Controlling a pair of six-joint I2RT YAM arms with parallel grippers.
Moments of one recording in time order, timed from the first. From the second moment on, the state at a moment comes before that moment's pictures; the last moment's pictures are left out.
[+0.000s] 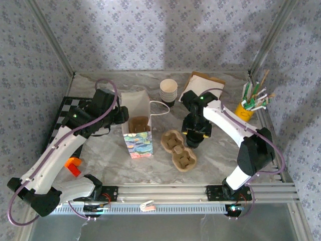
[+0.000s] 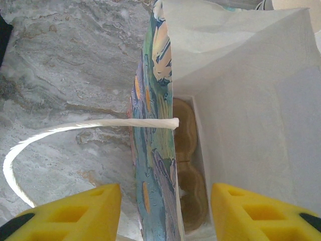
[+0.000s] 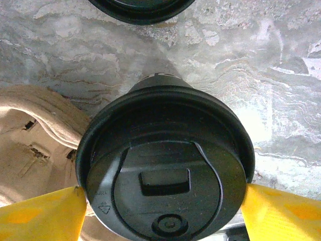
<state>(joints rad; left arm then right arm) -0.60 1.13 1.36 -1.08 -0.20 -0.61 0.56 1.62 1.38 -1.31 0.02 0.75</state>
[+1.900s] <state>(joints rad) -0.60 1.15 1.36 -1.11 -0.20 -0.60 0.55 1.63 1.37 -1.30 0.03 0.64</state>
